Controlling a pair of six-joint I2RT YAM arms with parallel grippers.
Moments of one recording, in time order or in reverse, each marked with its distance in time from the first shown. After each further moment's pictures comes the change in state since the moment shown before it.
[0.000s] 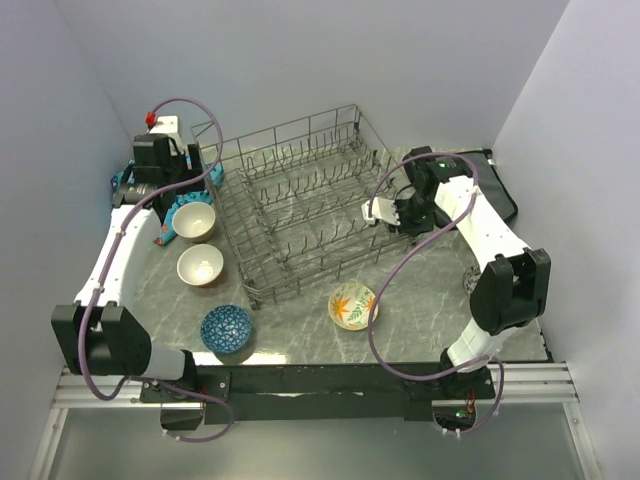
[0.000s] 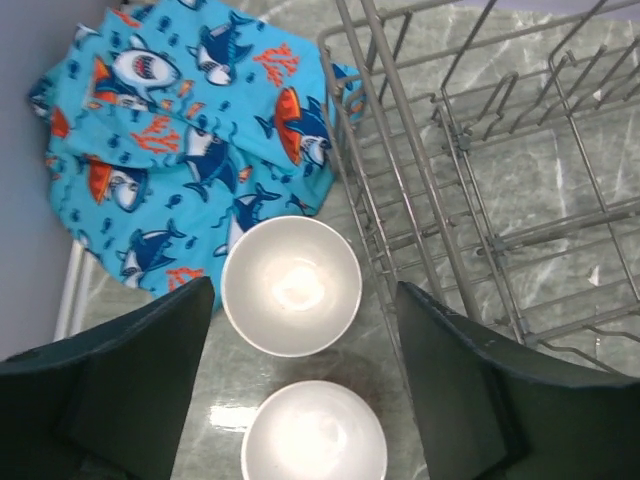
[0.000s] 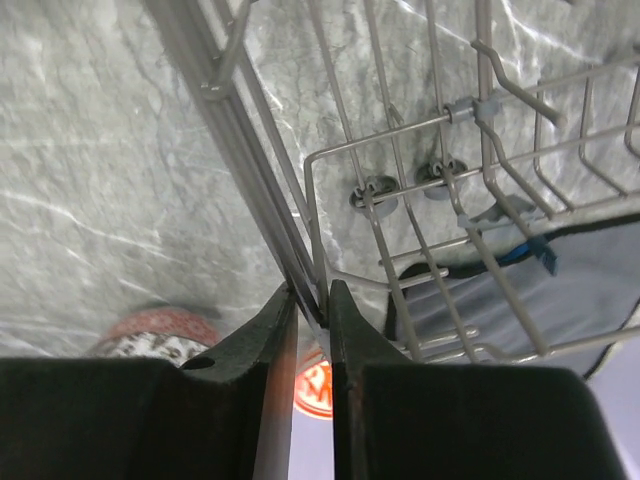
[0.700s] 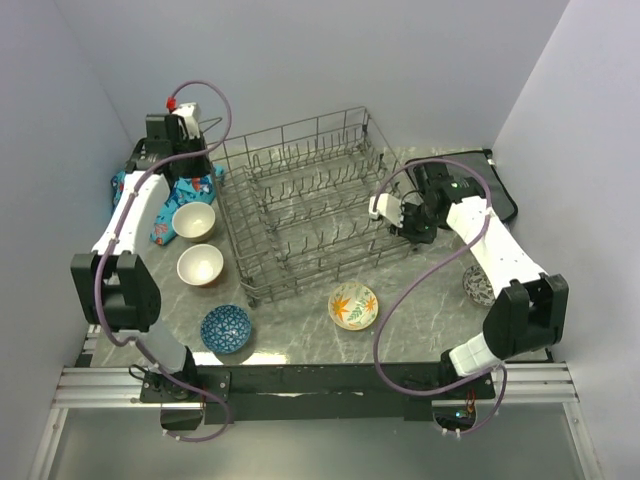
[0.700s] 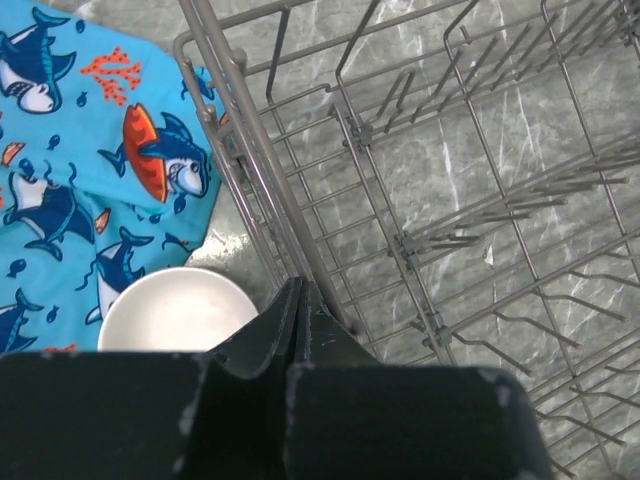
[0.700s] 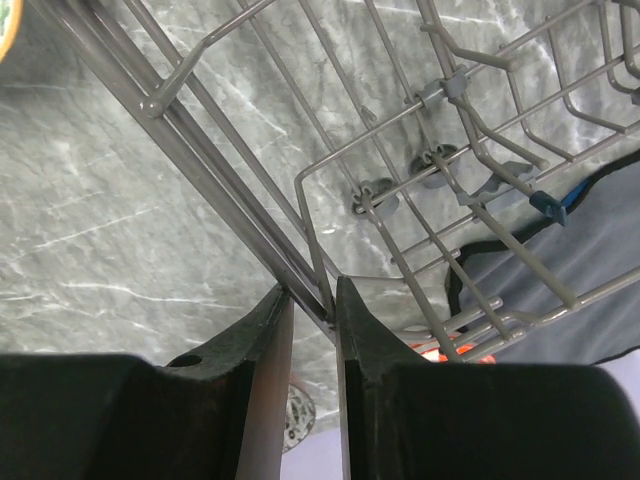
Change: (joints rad) left arm 0.009 0.279 0.232 -0.061 0.294 -0.047; right arm -0.028 -0.159 -0.190 0.184 -0.055 0.290
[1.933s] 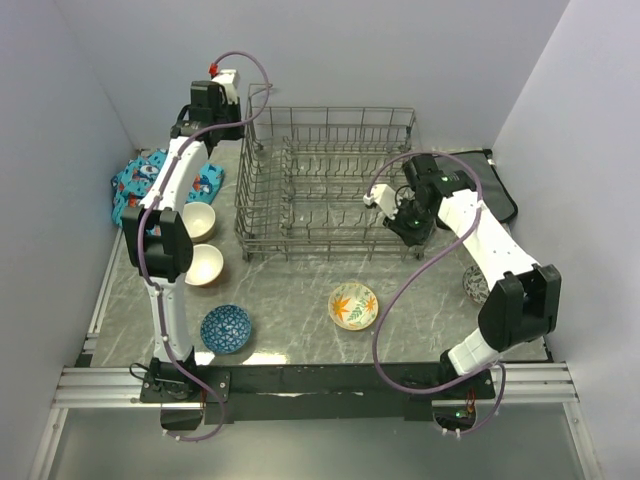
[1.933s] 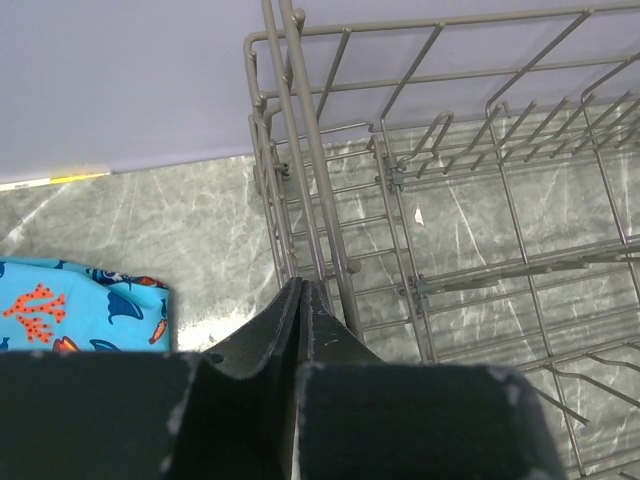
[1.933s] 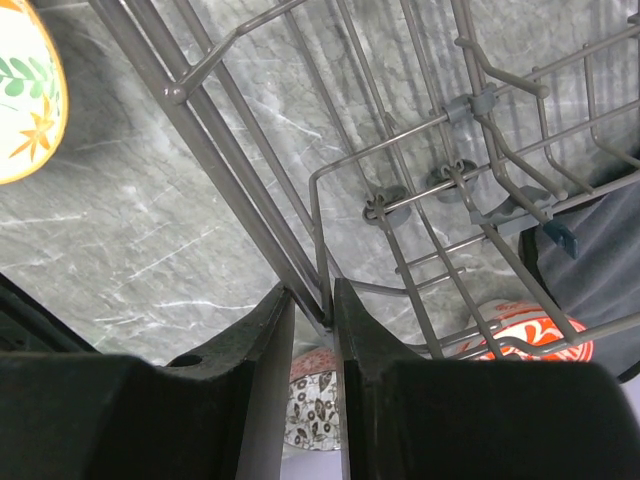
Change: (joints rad) left arm -0.127 0.492 0.578 0.064 -0.025 0.019; right arm 0.053 0.043 0.059 -0.038 0.059 0.307
